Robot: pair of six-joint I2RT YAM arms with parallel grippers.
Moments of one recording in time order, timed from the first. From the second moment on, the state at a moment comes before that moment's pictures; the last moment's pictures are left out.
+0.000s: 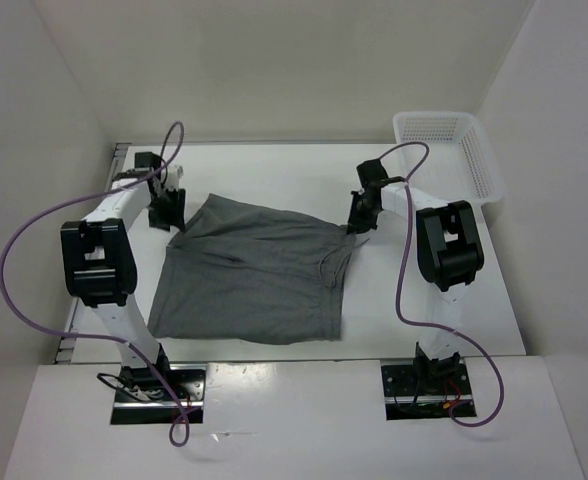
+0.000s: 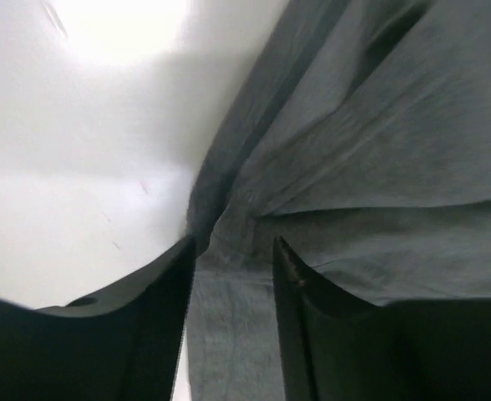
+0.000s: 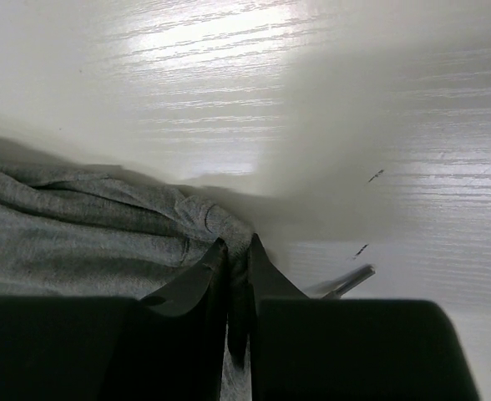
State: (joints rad) left arm 0.11 1.87 1.34 -0.73 0.09 0.07; right arm 0.24 2.02 1.40 -0.54 -0.09 0.48
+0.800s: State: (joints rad) left arm -0.03 2.31 1.92 -0.72 0.18 0.07; right arm 0.23 1.98 1.40 -0.53 -0.09 0.39
